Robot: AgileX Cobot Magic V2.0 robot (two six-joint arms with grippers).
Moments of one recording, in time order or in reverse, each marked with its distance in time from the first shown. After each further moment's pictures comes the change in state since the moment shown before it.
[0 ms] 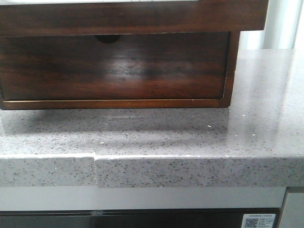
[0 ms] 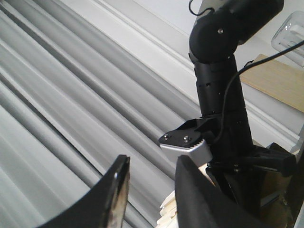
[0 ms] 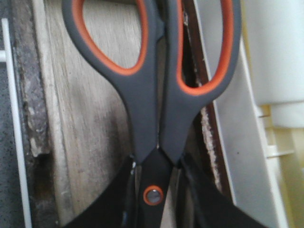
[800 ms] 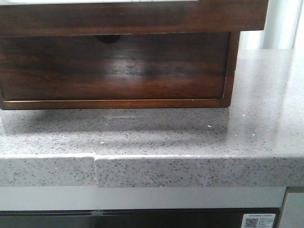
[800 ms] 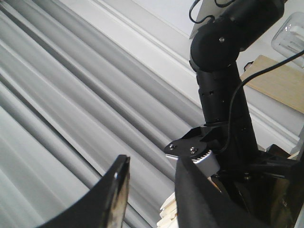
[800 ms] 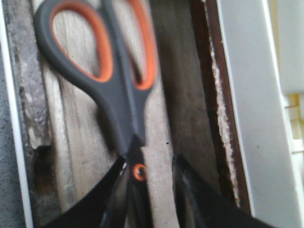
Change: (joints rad) left arm 0.000 0.000 0.000 0.000 -0.009 0.000; right arm 0.000 0.012 0.004 -0.018 0.030 0.008
